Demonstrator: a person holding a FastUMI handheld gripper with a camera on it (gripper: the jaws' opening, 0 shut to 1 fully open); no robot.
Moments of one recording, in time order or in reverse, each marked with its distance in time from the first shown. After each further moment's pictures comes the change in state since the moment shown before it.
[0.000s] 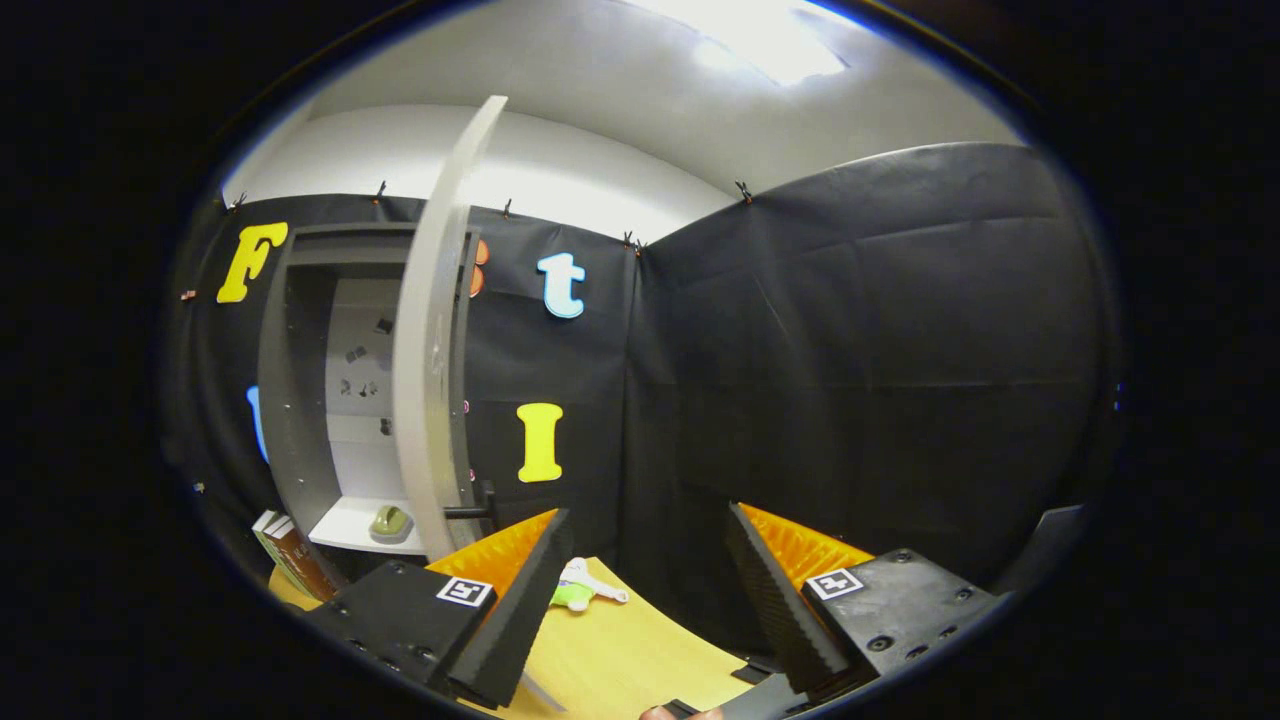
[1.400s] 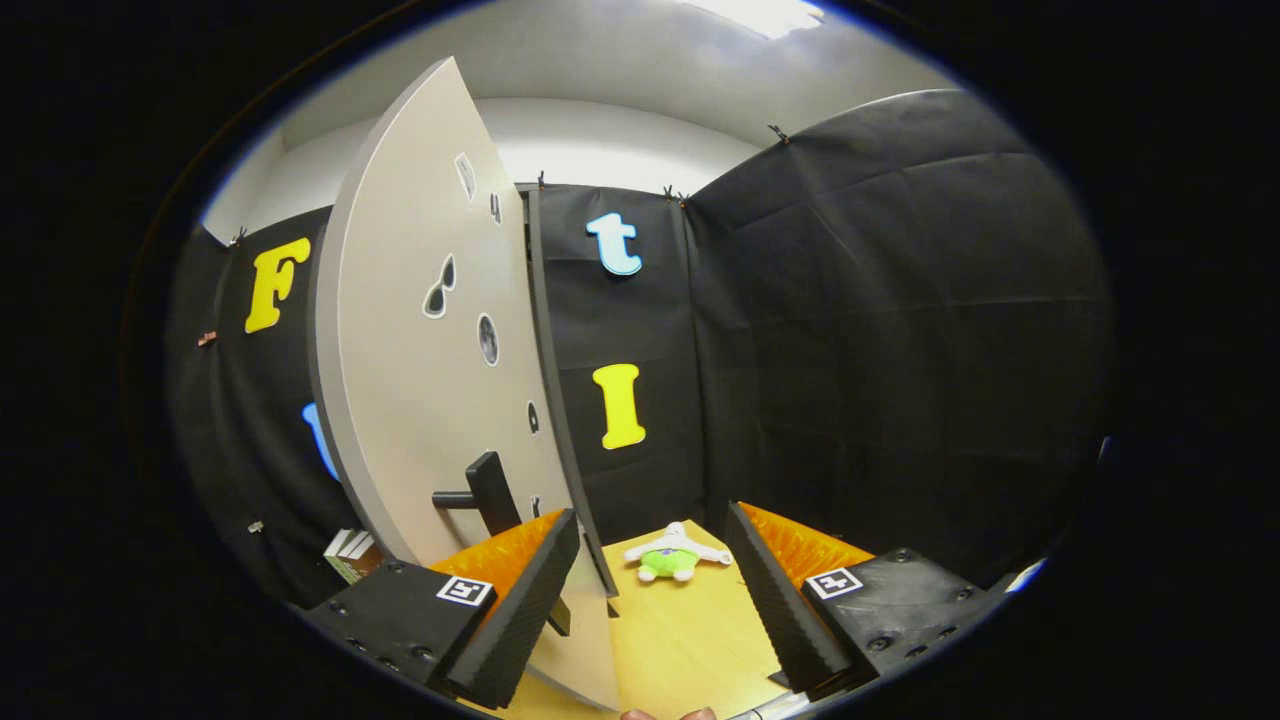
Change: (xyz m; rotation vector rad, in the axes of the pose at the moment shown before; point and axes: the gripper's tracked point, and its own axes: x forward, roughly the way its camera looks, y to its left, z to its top) arm -0.024 0.132 -0.044 0.156 0.131 0.175
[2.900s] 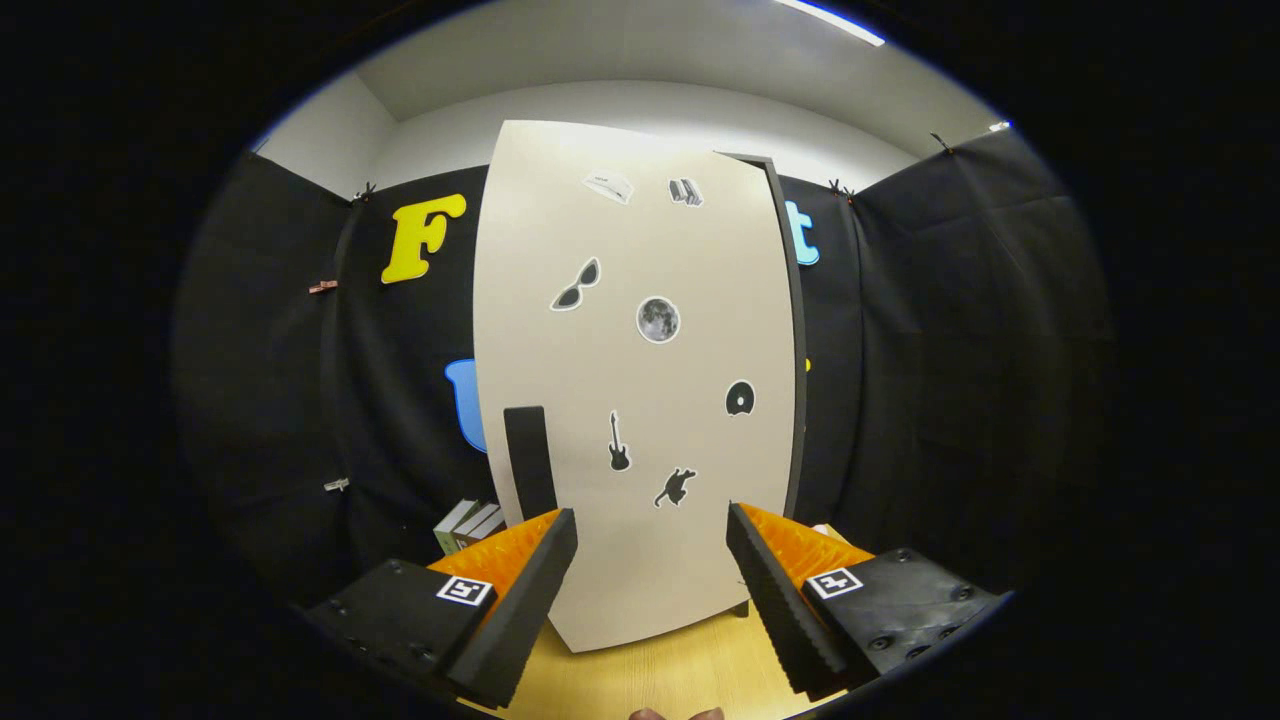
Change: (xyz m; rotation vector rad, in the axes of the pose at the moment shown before) arm -0.007 0.203 -0.042 -0.123 0.037 0.359
